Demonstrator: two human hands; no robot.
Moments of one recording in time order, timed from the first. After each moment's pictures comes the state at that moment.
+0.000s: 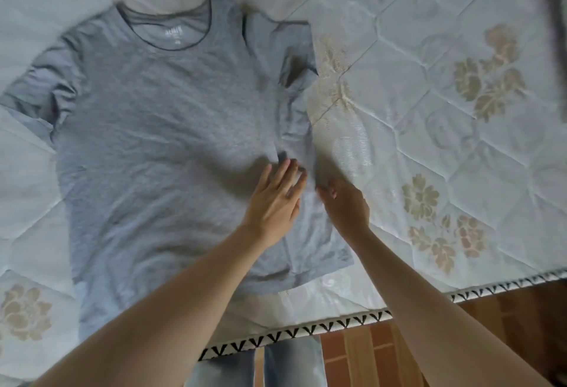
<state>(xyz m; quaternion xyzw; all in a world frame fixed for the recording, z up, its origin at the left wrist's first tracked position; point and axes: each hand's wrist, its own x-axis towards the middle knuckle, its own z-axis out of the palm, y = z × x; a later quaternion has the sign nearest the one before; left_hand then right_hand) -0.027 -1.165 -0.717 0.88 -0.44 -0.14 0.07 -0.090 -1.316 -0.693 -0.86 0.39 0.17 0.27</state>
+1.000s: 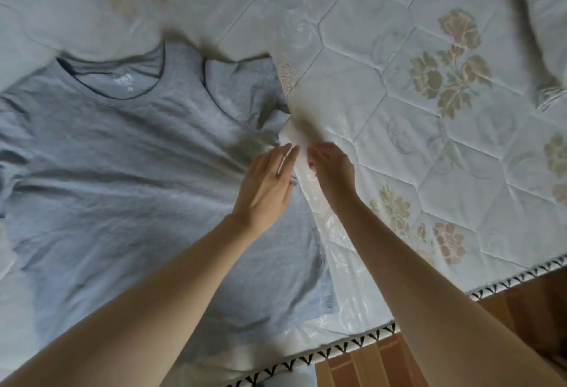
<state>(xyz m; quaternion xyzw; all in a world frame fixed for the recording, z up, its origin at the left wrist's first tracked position) 0.029 -1.264 -0.713 0.86 -0.47 -0.05 0.21 -0.019 -1.401 -0.679 -0.74 0.48 0.07 0.46</state>
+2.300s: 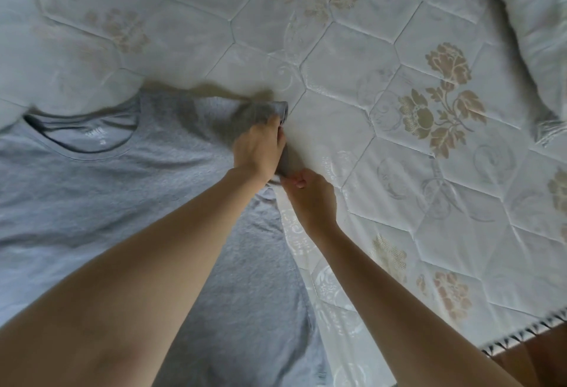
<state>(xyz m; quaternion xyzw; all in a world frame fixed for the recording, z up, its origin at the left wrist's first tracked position) 0.148 -1.381 -0.708 0.93 -0.30 -0.14 0.18 0.024 -1.425 -0.696 -0.77 0.47 0.09 0.42</state>
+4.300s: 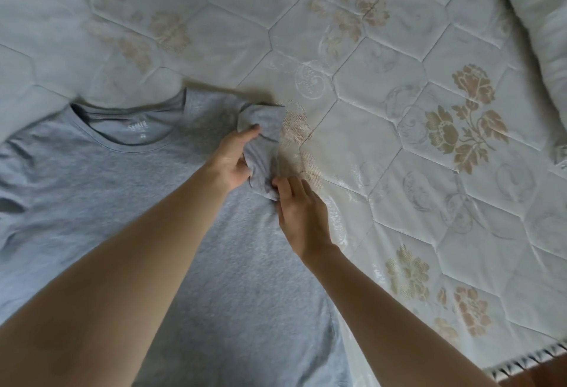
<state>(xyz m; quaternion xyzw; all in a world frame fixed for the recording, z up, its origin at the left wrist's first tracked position) 0.191 -1.301 -0.700 0.53 0.23 -0.49 0.65 0.032 -1.369 -0.724 -0.98 0.13 -0.10 0.14</state>
